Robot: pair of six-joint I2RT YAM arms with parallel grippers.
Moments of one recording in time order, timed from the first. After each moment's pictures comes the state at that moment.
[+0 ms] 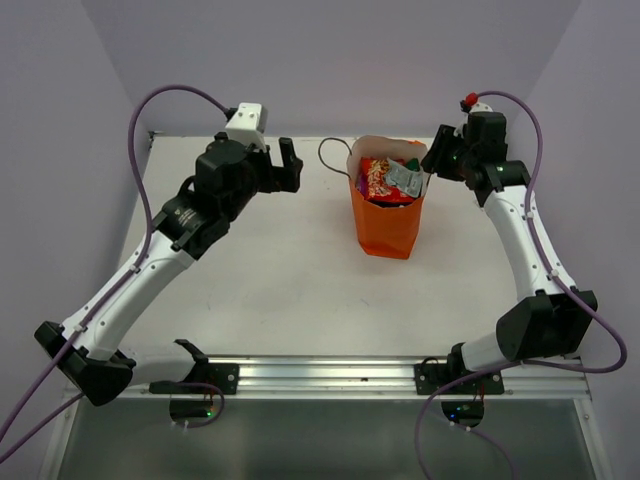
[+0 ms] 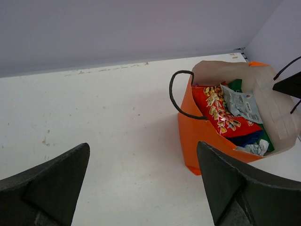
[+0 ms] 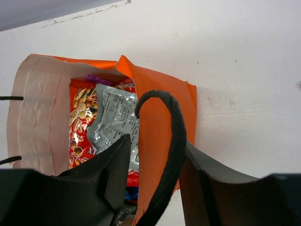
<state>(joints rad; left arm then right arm) -0.64 1.24 1.43 -0.43 -0.30 -0.28 0.10 1.47 1.50 -0.62 -0.05 0.33</state>
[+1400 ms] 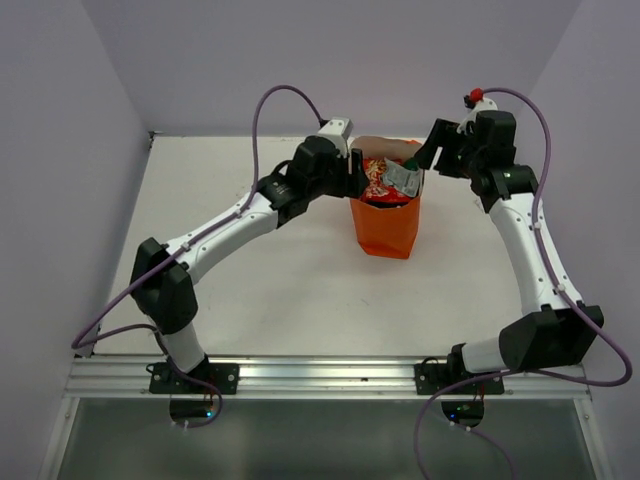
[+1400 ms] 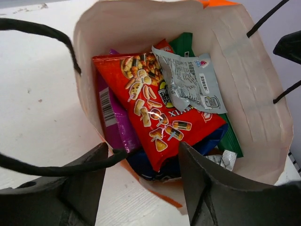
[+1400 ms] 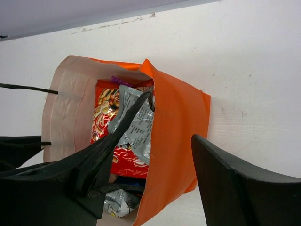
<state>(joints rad) -0.73 1.73 1.56 -0.23 -0.05 -0.44 0.10 1.41 1.50 -0.58 -0.13 0.32</state>
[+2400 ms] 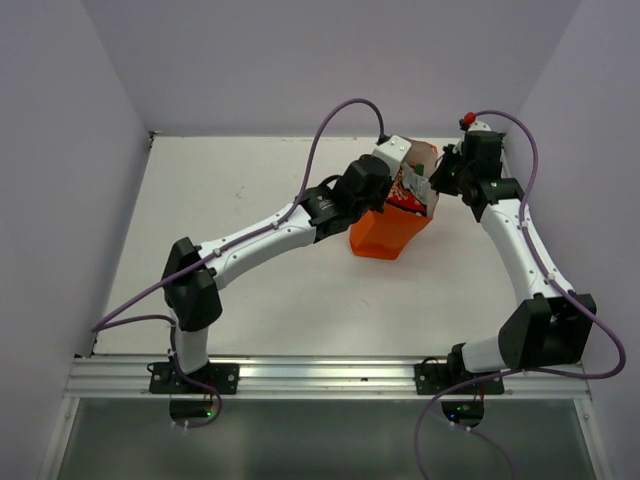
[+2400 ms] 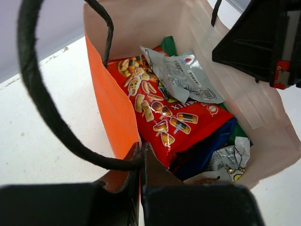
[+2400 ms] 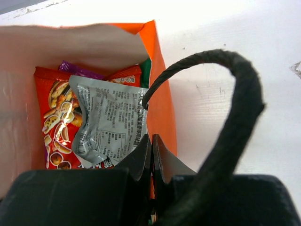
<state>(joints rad) -0.96 1.90 1.80 -0.31 -0.36 -0.12 0.09 1.41 1.31 -0.50 -0.02 0.33</state>
